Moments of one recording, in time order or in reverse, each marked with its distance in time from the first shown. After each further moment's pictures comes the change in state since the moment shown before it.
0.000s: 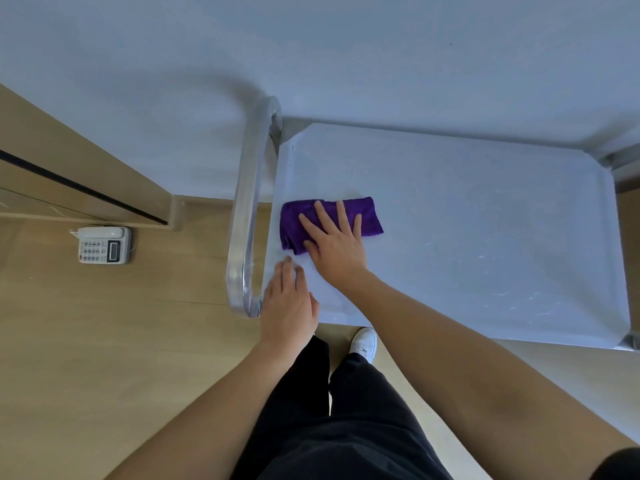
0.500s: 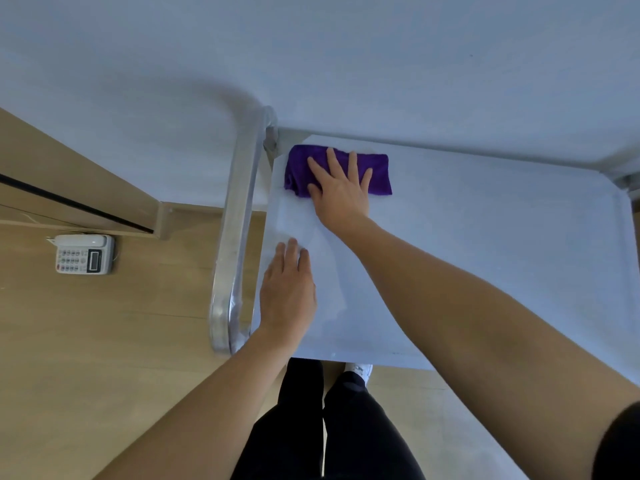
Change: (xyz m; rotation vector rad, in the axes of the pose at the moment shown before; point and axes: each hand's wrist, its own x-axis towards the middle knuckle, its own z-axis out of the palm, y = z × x) left_hand 0.076 0.004 -0.013 -0.072 0.061 0.017; right_hand 0.121 0.027 -0.038 0.085 0.054 0.162
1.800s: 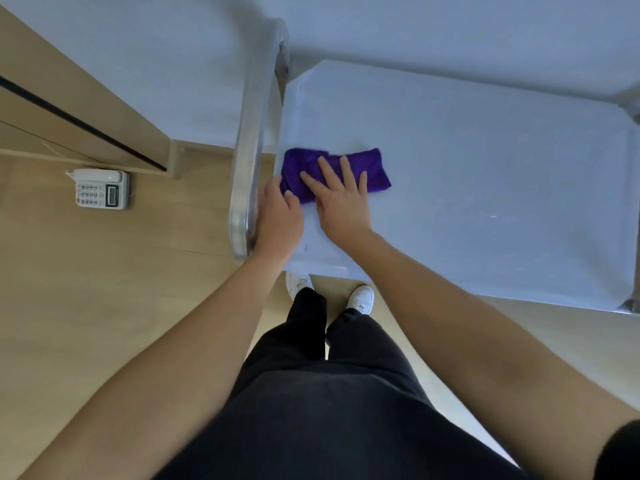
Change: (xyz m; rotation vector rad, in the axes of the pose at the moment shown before) left_hand -0.036 -0.017 -0.021 -0.776 0.168 -0.357; right_hand -0.147 -0.015 0.043 -0.054 -0.028 -0.177
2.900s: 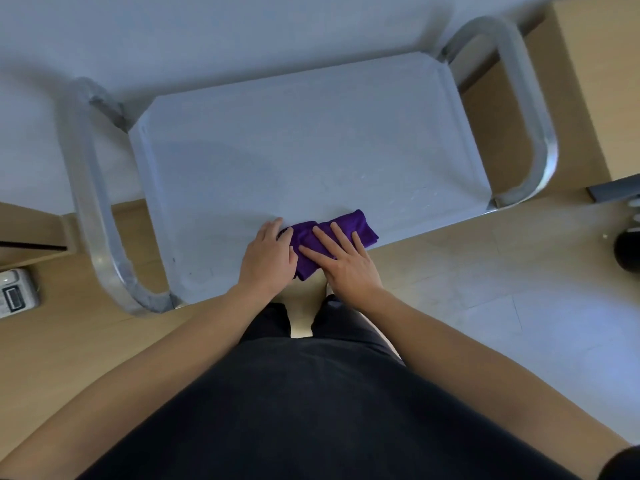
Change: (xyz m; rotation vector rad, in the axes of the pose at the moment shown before) left_hand -0.087 0.034 0.106 0.759 -0.548 0.610; right_hand -0.207 0.127 0.010 -0.016 -0.058 0.169
